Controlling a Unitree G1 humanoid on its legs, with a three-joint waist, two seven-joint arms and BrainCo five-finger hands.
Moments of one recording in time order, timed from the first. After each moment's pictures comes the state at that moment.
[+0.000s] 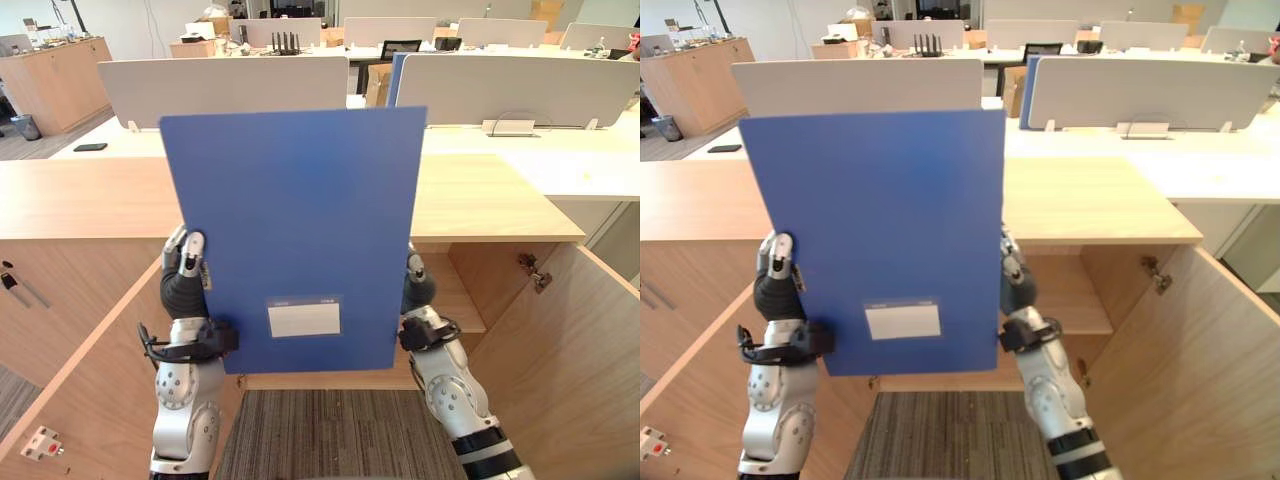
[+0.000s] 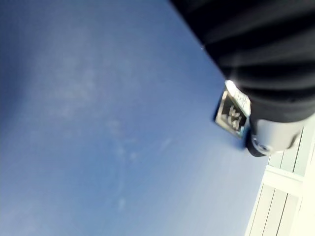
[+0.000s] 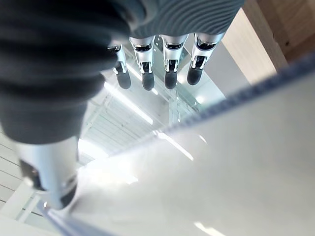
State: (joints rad) left arm 0.10 0.10 -0.02 -0.36 -0.40 -0.27 0.05; right arm -0.07 -0.16 0.17 -0.04 0.91 -0.15 0.30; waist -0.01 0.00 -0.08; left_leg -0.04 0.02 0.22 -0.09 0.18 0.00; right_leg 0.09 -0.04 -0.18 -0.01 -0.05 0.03
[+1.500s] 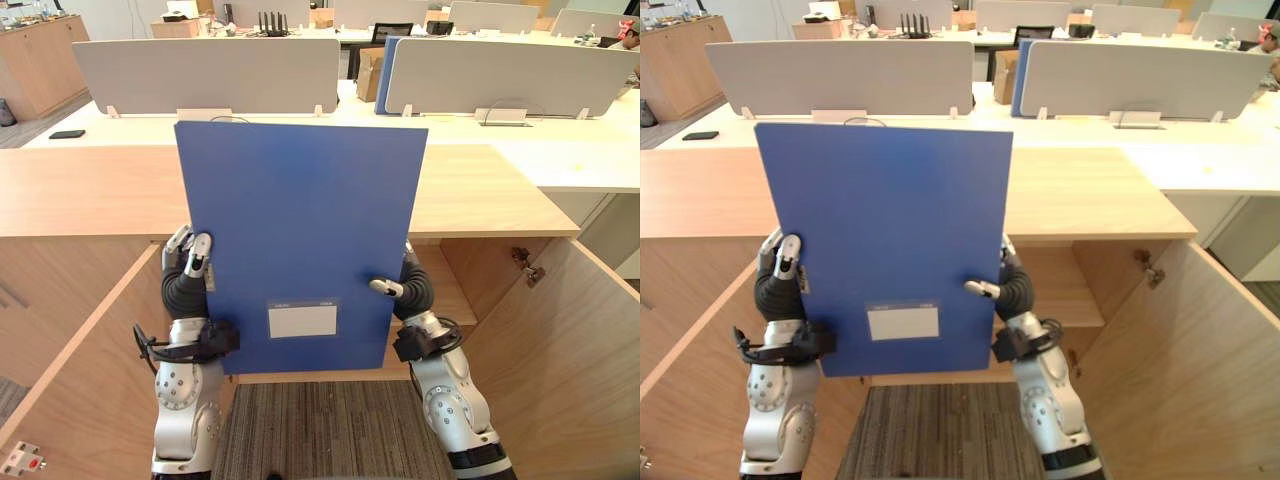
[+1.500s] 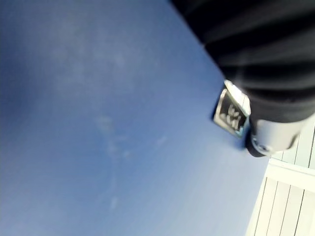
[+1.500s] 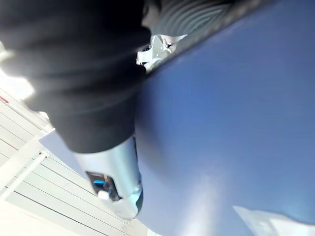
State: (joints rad) left arm 0.10 0.07 0.00 -0.36 -0.32 -0.26 0.06; right arm -0.02 -0.10 0.20 -0.16 0.71 -0.13 0.31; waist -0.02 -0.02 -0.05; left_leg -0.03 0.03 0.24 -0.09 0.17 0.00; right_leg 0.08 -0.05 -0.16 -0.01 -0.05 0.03
